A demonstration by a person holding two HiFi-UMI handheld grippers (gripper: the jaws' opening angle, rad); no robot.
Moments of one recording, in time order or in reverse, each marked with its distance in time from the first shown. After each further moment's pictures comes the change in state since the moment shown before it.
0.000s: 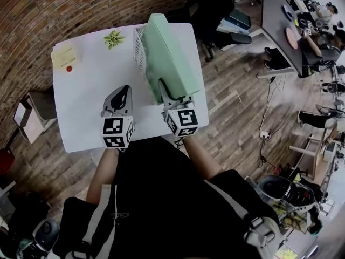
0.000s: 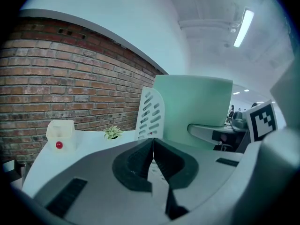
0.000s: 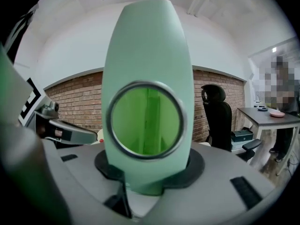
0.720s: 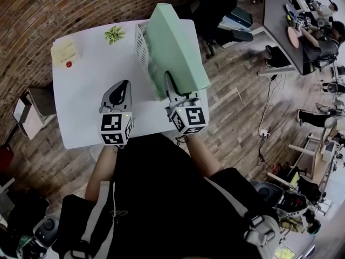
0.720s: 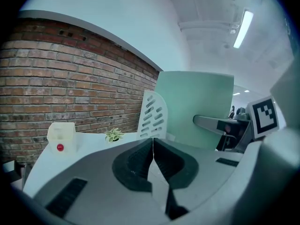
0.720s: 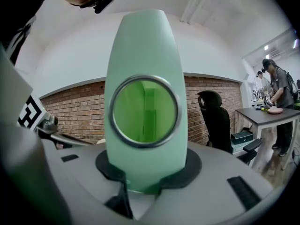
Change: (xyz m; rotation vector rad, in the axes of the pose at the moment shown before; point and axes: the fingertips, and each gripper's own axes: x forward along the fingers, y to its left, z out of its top) left arm -0.004 0.002 0.007 0.002 -0.019 0.002; right arm -0.013 -0.009 0.030 0.049 -0.105 -0.016
